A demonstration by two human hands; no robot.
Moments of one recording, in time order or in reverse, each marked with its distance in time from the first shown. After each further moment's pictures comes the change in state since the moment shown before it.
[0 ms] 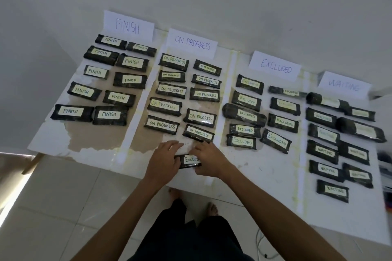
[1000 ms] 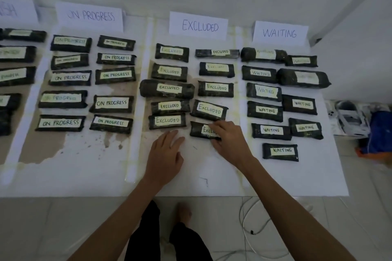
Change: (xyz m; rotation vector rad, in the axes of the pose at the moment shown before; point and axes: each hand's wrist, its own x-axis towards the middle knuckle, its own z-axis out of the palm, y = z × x) left_hand 0.023 0.137 0.193 0.277 -0.112 0.250; right_hand -0.187 0.194 0.048 0.117 0.524 0.417
